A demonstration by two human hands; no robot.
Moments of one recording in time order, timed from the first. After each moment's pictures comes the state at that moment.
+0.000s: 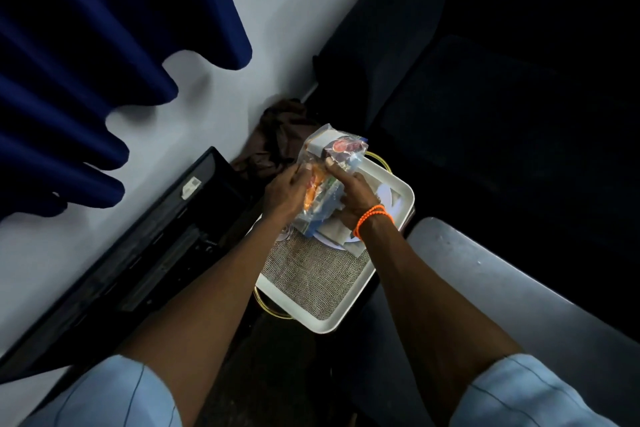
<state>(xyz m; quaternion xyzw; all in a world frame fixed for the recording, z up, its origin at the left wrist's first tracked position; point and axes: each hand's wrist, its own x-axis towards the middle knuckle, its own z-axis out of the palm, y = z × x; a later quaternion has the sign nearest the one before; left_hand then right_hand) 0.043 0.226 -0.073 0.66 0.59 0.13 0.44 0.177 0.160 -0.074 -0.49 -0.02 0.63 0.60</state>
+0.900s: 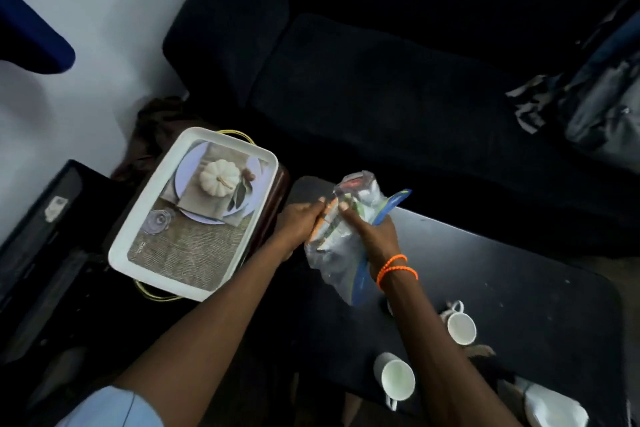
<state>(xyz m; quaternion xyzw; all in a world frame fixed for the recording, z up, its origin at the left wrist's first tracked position) 0.197 -0.014 -0.063 0.64 0.50 -0.02 0.59 0.286 -0.150 -0.034 -0.66 0.04 0.40 0.63</state>
